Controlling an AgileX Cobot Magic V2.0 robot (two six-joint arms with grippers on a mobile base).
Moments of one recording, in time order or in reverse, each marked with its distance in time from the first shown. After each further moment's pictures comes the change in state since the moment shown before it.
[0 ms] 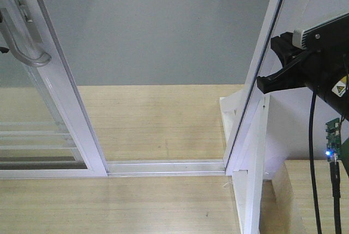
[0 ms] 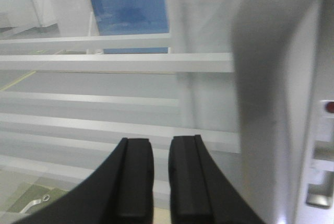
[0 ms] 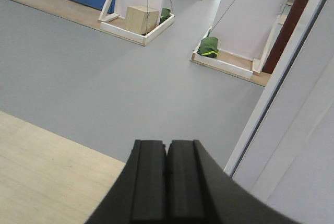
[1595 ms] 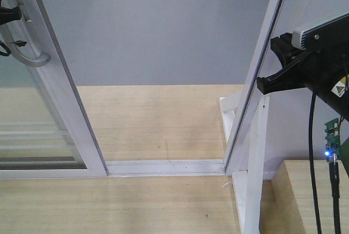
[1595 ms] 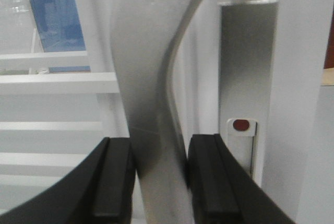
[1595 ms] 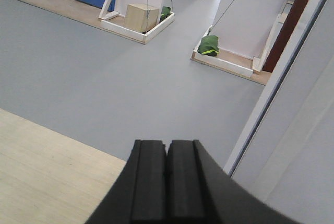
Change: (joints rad) left arm -0.005 0.088 -0.066 0.293 -0.046 -0.300; right arm 0.000 0.000 0.000 0.000 0.006 -0.003
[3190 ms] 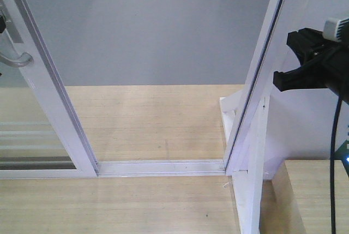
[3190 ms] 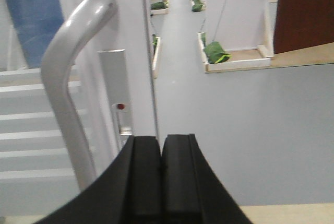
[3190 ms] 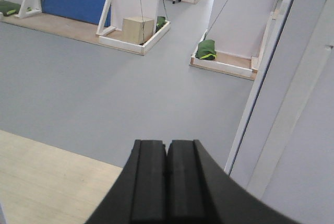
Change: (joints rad) left arm -0.097 -0.591 0.326 0.133 0.328 -0.092; right arm 0.000 -0.180 0.000 0.109 0.145 0.000
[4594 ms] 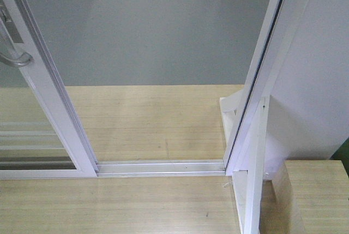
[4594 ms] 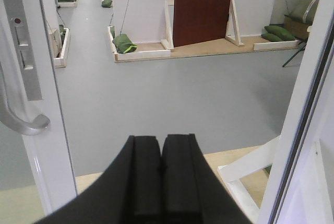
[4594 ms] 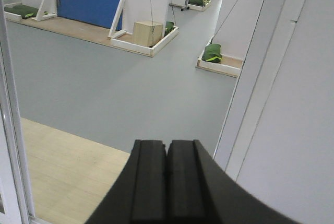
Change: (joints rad) left arm -0.345 -0.986 0.494 0.085 0.523 -0.206; right arm 0.000 -0.729 0.179 -0.039 0.545 0.015
